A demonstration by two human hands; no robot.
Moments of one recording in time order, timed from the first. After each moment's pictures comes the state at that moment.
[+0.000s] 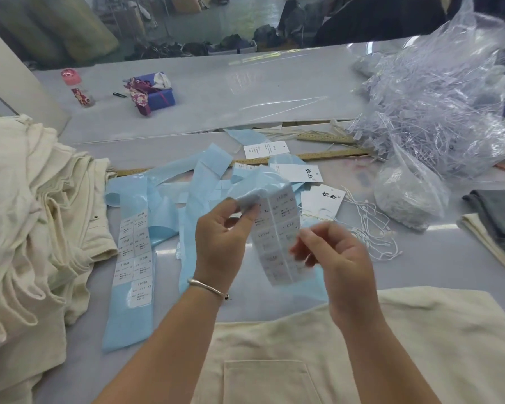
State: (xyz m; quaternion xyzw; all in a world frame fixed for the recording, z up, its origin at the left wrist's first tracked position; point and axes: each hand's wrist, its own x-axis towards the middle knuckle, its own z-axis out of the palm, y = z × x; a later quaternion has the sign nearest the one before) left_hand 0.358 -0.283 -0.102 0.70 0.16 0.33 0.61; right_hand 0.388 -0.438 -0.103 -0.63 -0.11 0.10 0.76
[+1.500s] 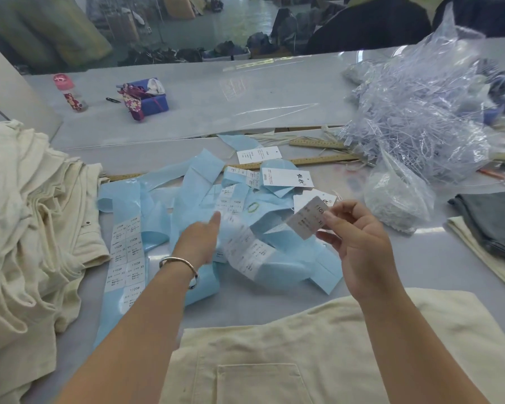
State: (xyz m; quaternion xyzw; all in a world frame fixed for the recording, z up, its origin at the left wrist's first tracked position) left_hand 0.376 -0.228 -0.120 0.79 0.41 0.00 0.46; right_hand 0.428 -0.462 -0.085 -0.55 -0.07 0.14 0.82
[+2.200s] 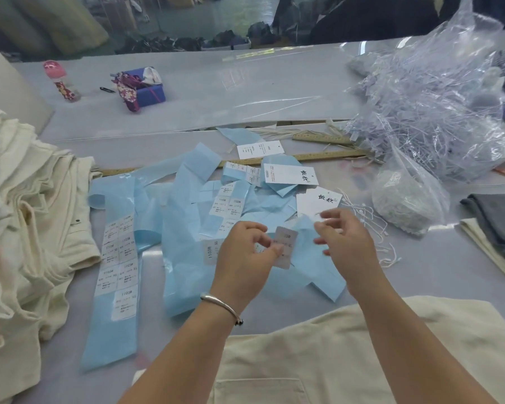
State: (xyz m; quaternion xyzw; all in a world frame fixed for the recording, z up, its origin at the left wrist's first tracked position) left_hand 0.374 -0.302 -0.125 0.83 0.22 0.14 0.48; right_hand 0.468 -0.444 -0.135 -0.79 -0.04 0.11 0.60
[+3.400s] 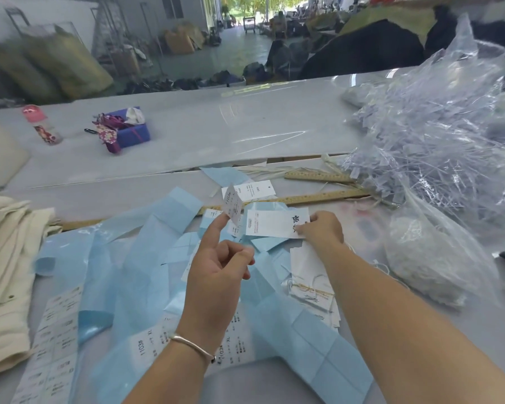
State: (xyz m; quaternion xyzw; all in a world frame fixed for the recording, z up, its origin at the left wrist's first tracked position) left_hand 0.477 -0.265 -0.134 0.69 0.18 0.24 0.65; right_hand 0.702 -0.359 -0.211 -0.90 0.04 0.12 0.42
